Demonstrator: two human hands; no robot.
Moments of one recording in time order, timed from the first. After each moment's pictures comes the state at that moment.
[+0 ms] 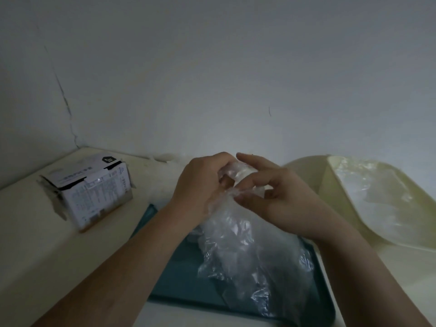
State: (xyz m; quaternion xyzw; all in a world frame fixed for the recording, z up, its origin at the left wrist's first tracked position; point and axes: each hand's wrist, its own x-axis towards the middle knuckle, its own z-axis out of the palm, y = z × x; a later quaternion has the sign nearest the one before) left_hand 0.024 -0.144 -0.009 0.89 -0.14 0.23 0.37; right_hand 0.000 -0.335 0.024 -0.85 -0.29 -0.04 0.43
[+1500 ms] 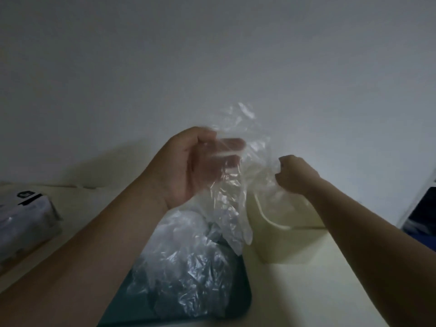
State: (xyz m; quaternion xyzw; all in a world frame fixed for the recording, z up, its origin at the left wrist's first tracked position) left_hand -0.011 -0.254 0.100 0.54 -0.19 -0.13 0.81; right_hand 0.067 -0.525 0.050 -0.97 0.07 -0.12 0.19
